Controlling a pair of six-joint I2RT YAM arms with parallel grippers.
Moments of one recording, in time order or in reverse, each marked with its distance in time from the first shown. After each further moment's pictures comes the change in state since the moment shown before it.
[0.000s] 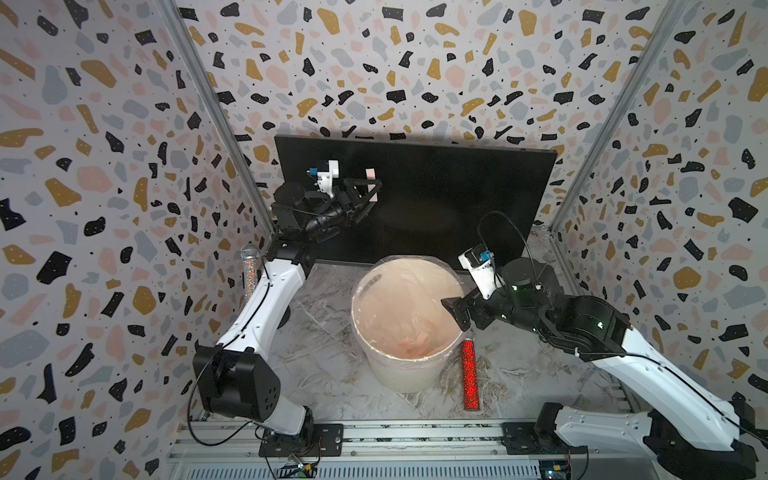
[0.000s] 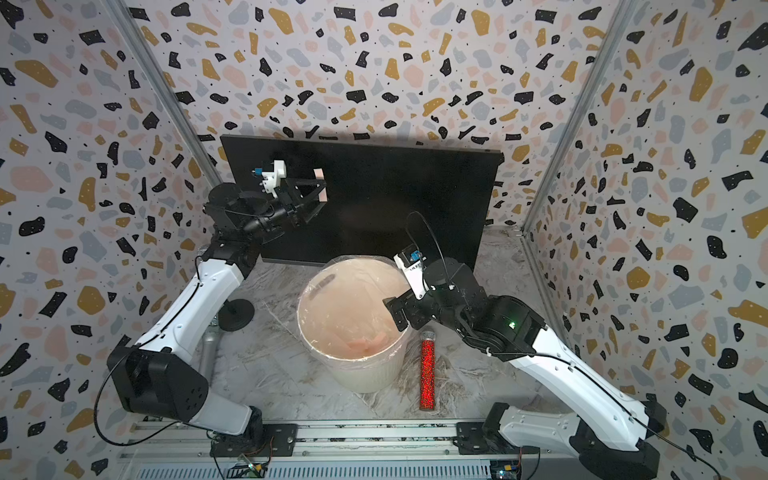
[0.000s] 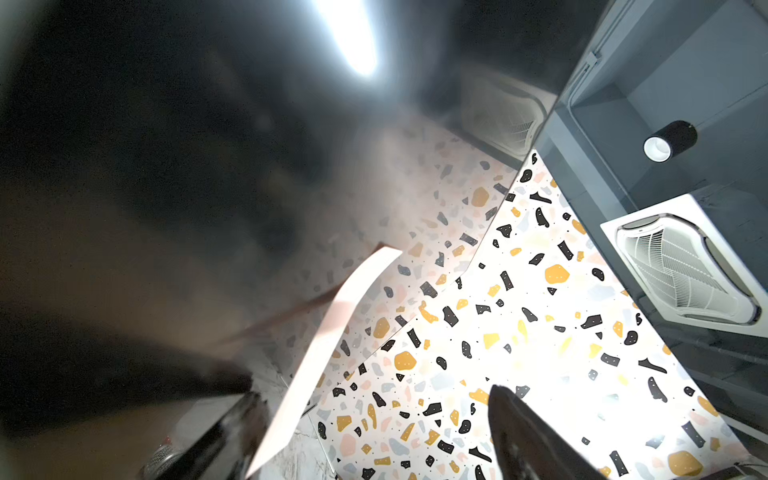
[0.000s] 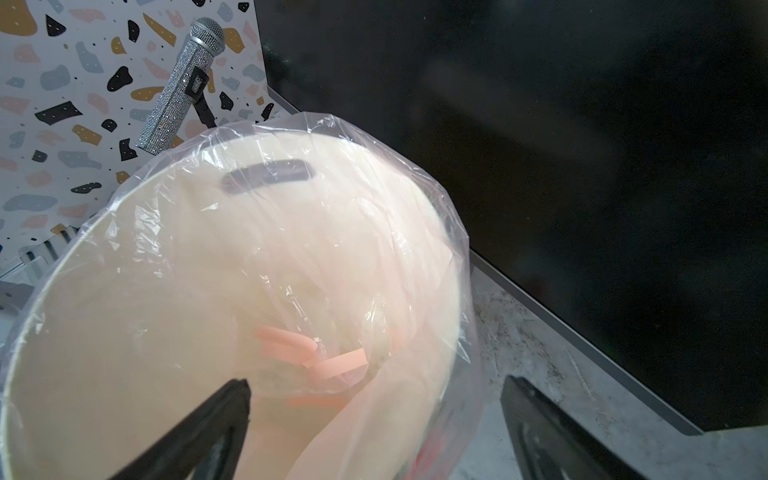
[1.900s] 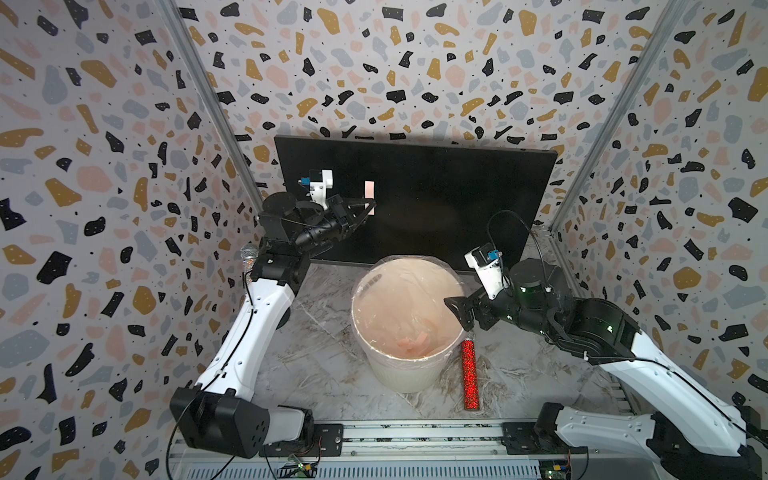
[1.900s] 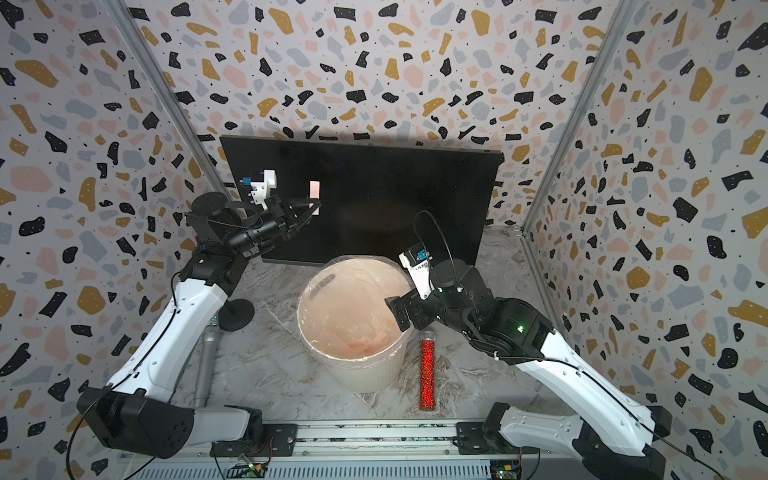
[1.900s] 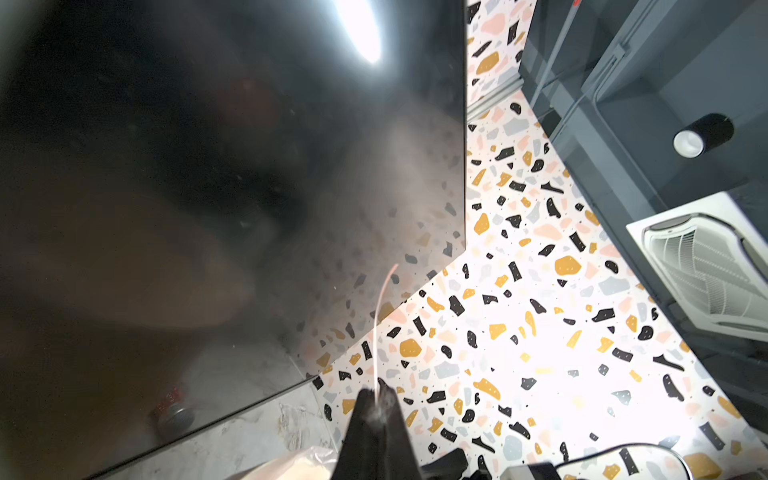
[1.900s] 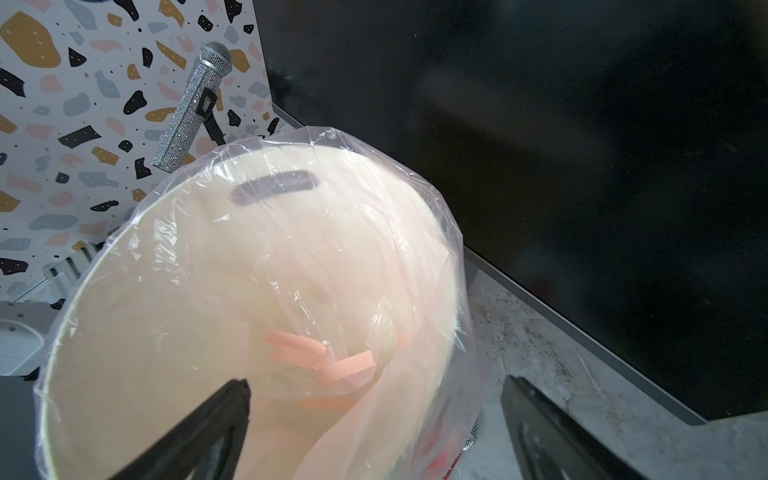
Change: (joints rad) left arm -0.033 -0.202 -0.079 -0.241 -0.033 0.096; right arm 0.000 -0.028 0.000 0.000 -0.005 0.038
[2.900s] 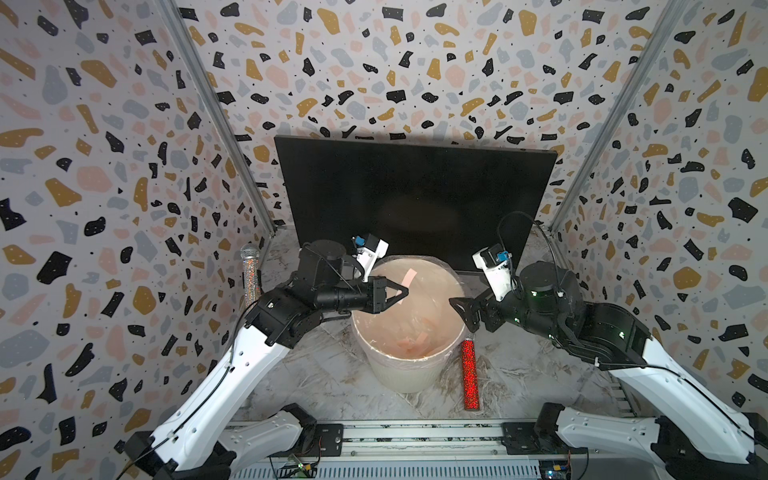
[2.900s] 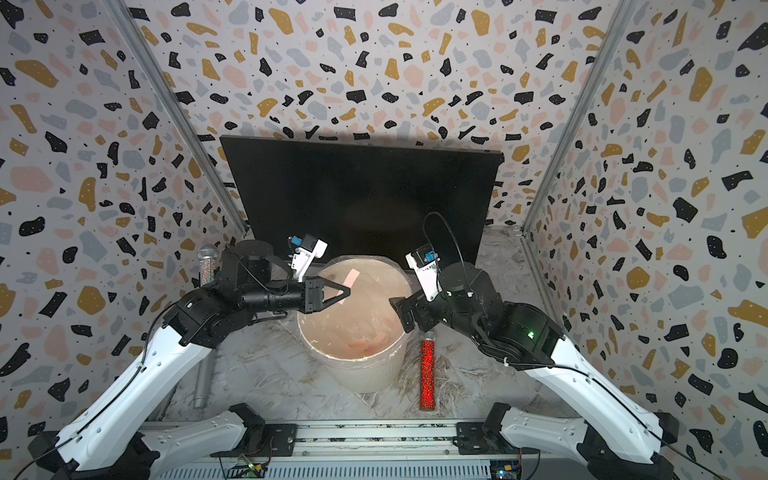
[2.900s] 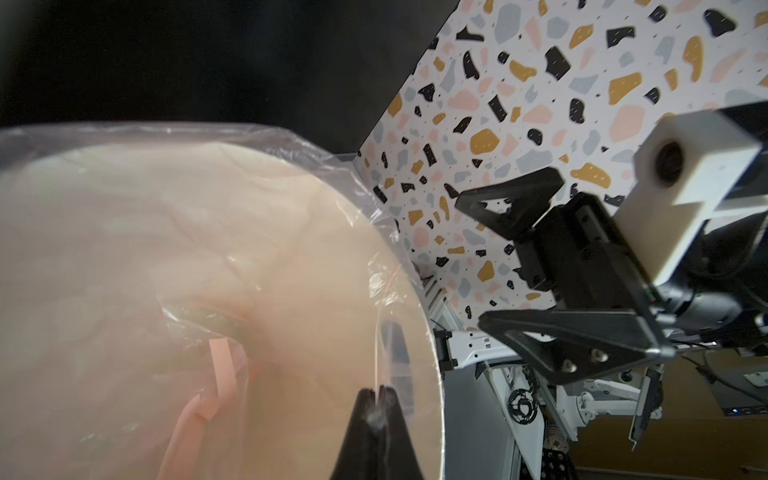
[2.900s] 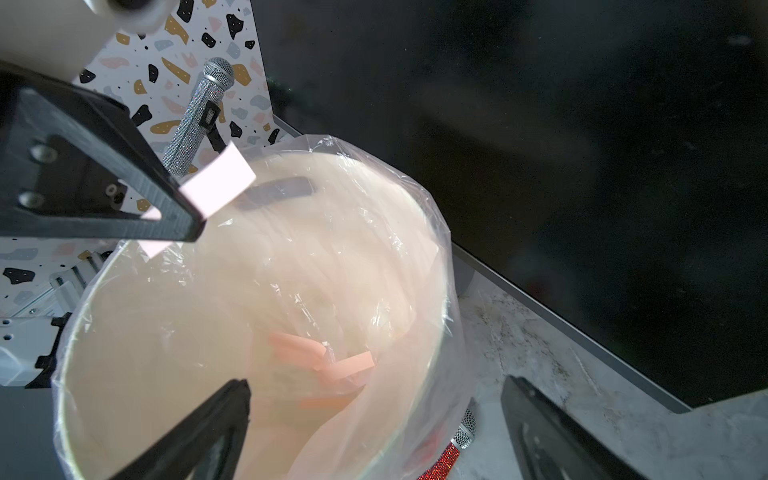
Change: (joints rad) left arm -0.433 -0.233 -0.072 -0.740 -0.252 0.492; right arm 0.000 -0.040 -0.014 0.001 0.010 0.007
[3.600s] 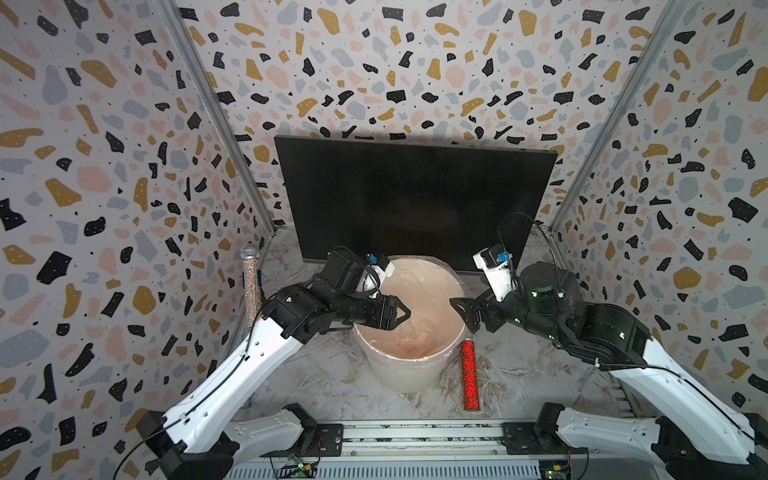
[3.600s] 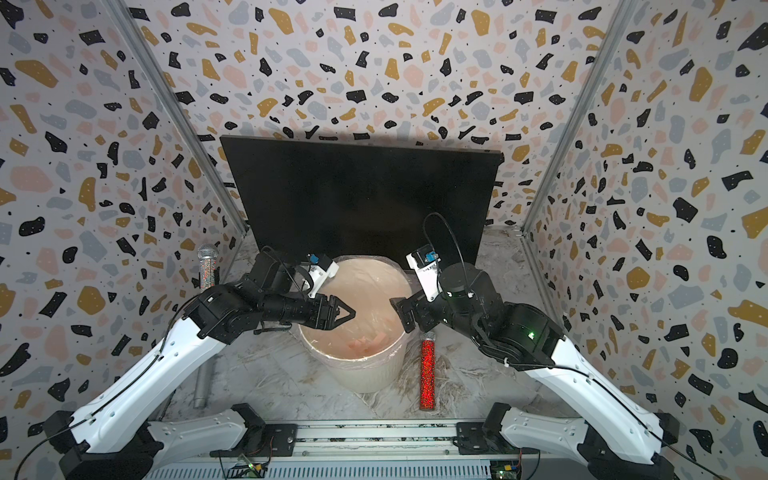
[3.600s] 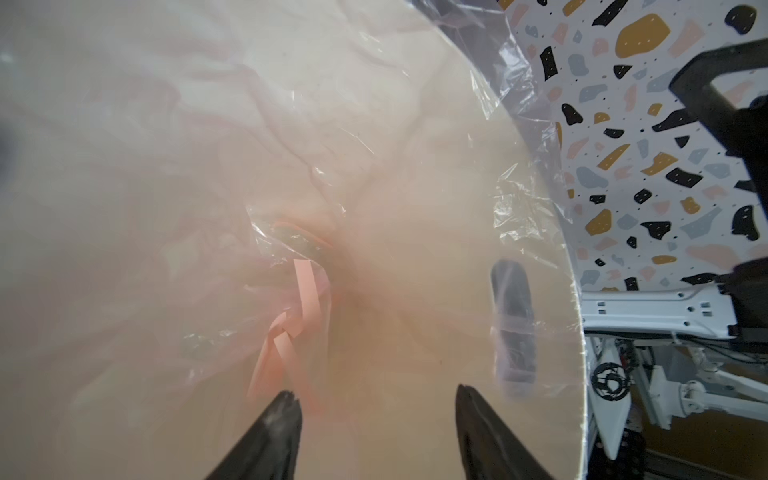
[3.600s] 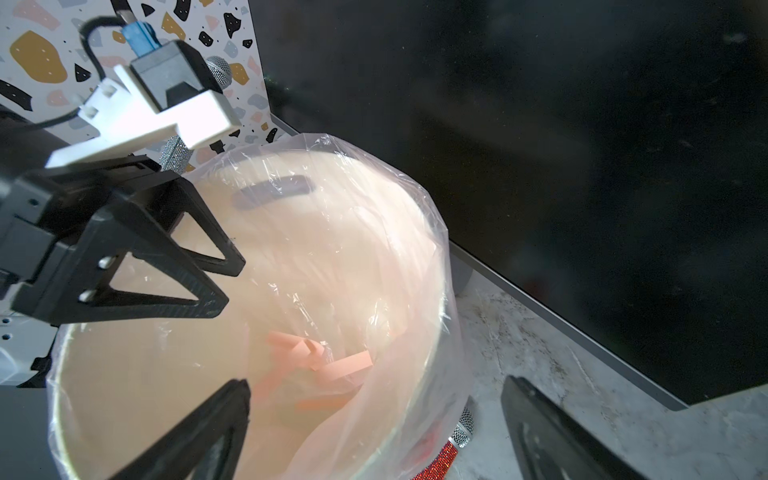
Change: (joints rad) left arm -0.064 0.064 0.017 -0.219 -0.175 0.117; right arm 0.000 -0.008 -0.005 0.000 0.010 -0.003
